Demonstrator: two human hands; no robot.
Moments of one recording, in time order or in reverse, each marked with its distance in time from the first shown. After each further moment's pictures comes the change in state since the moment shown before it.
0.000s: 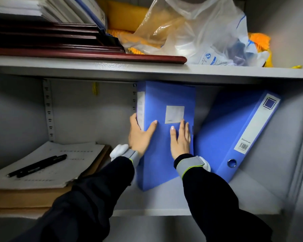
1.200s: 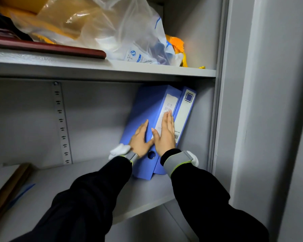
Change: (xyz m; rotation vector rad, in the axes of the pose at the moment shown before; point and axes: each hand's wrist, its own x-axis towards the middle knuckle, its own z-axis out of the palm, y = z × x) left_hand -0.024 -0.010 0.167 0.332 -0.636 0.241; right_hand -0.001 0.019 -0.134 -0.335 0.215 -0.102
